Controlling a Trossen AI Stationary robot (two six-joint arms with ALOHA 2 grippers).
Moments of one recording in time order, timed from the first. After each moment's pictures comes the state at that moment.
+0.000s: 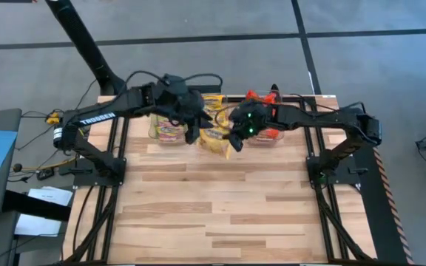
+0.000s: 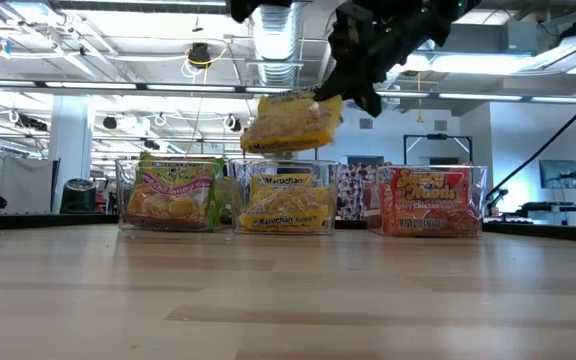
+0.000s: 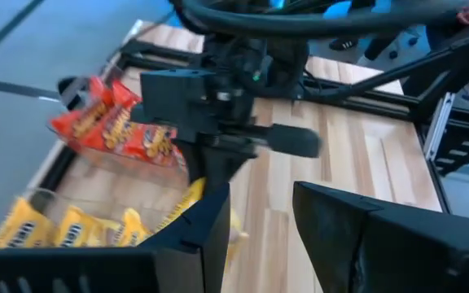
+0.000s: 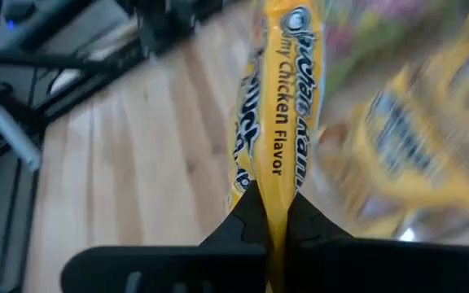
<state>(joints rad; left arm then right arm) 0.26 1.50 1.69 -0.68 0.15 -0.07 -0.32 1.49 1.14 -0.26 -0.27 0.32</state>
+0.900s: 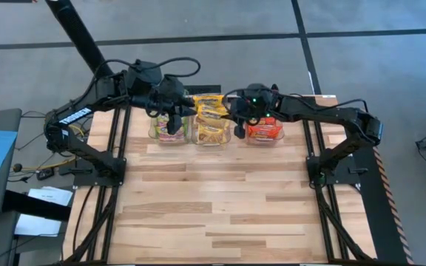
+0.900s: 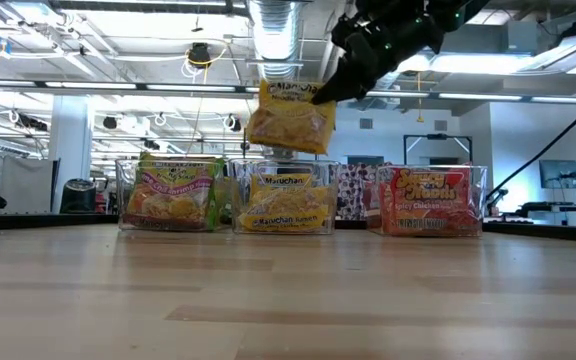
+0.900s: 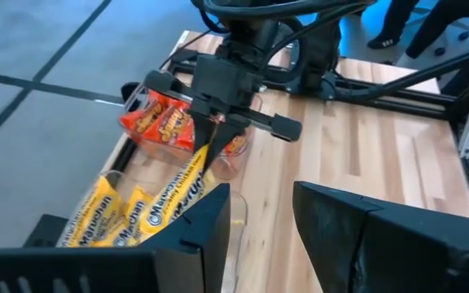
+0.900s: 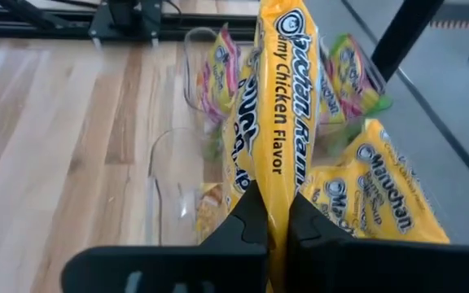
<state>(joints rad) 0.26 1.42 1.84 -0.91 0.02 -0.02 -0.41 1.49 1.14 -0.16 -0.20 -0.23</state>
